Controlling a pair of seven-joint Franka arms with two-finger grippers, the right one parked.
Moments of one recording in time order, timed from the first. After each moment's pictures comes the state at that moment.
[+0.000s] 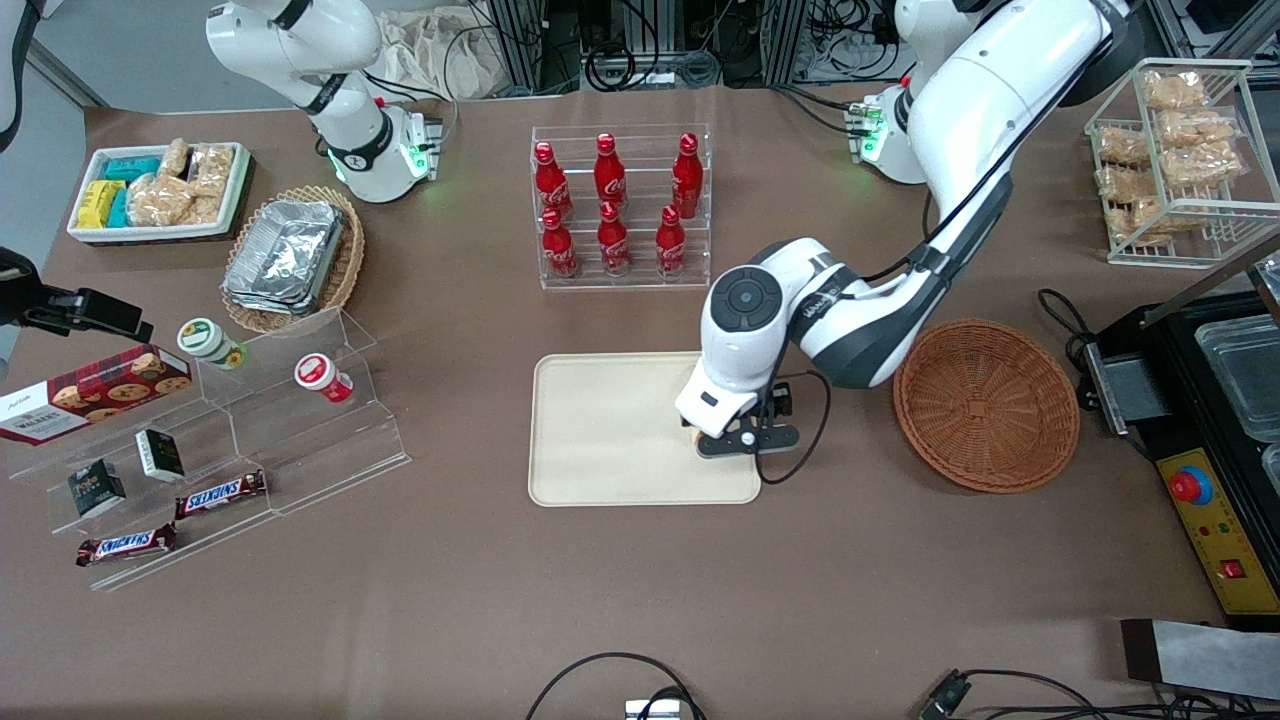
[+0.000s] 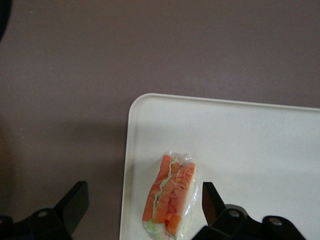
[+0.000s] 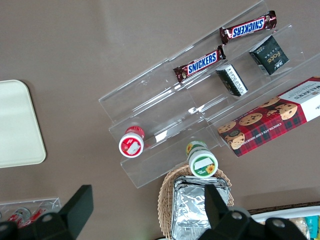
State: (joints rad) arm -0.10 0.68 -0.65 -1.49 0.56 2.04 -1.01
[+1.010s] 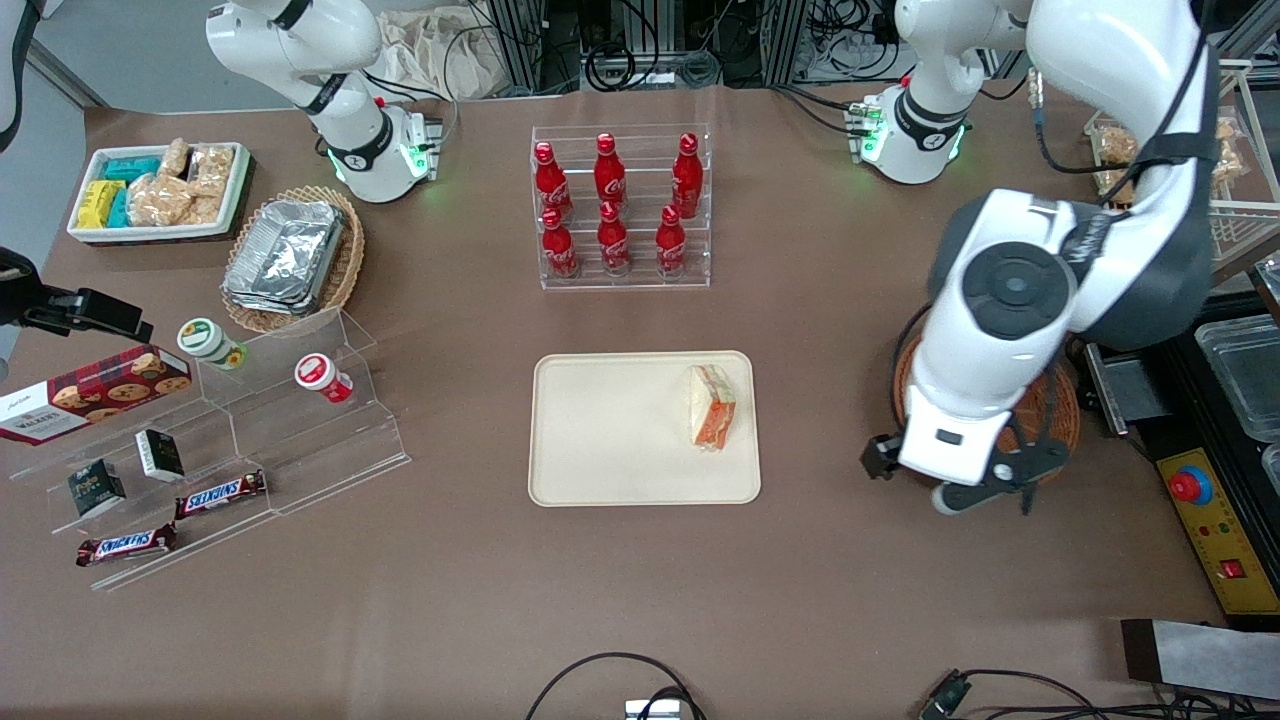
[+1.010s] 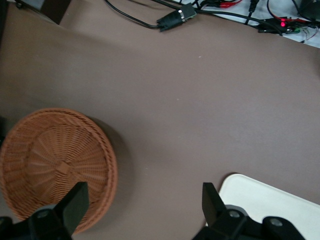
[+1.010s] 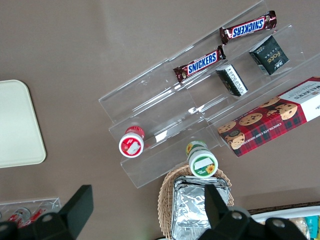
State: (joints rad) arm -0.10 0.45 -0.29 -1.32 0.30 1.79 -0.78
